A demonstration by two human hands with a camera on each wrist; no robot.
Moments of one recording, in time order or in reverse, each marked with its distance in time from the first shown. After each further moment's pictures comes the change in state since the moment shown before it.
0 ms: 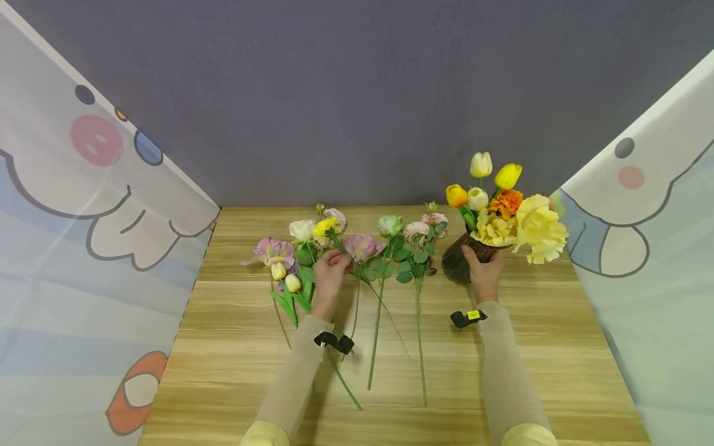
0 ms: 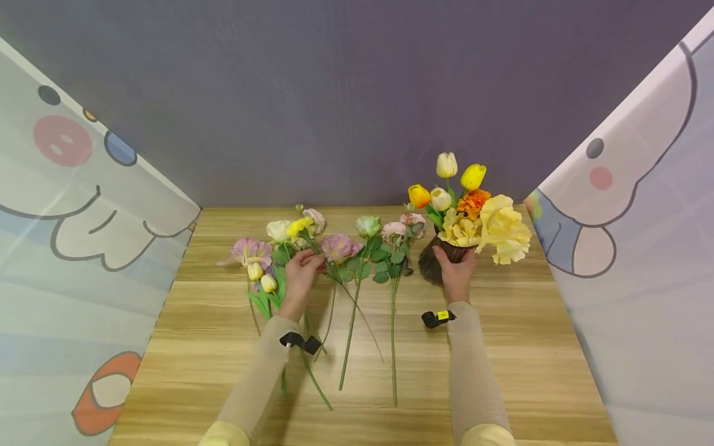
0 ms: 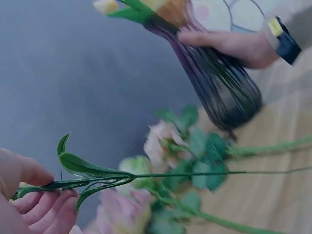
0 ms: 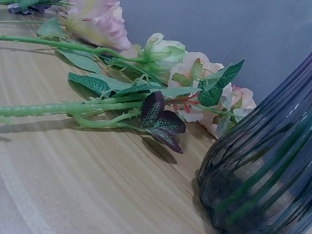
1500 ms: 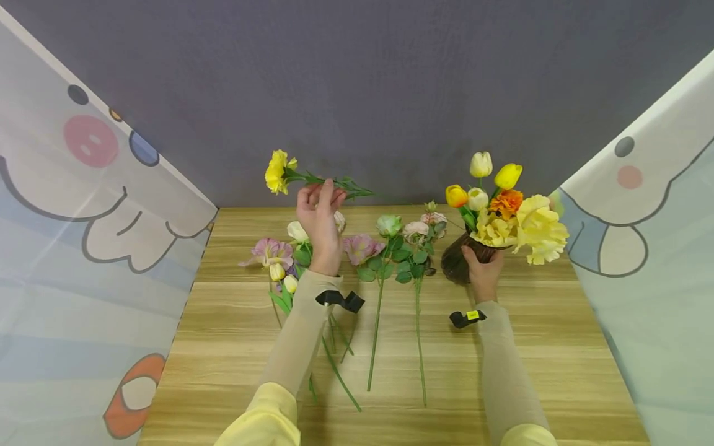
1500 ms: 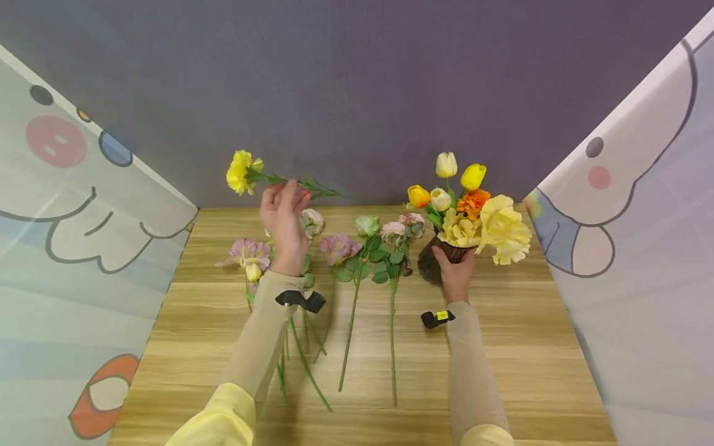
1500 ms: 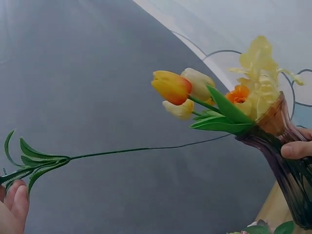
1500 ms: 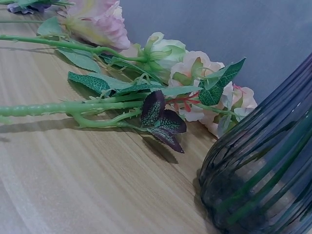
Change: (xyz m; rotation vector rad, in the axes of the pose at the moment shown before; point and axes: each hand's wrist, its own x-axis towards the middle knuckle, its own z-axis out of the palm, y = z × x) left_hand 0.011 0.133 0.049 -0.631 0.064 0.409; right_hand 0.002 0.006 -0.001 0.070 0.003 0.045
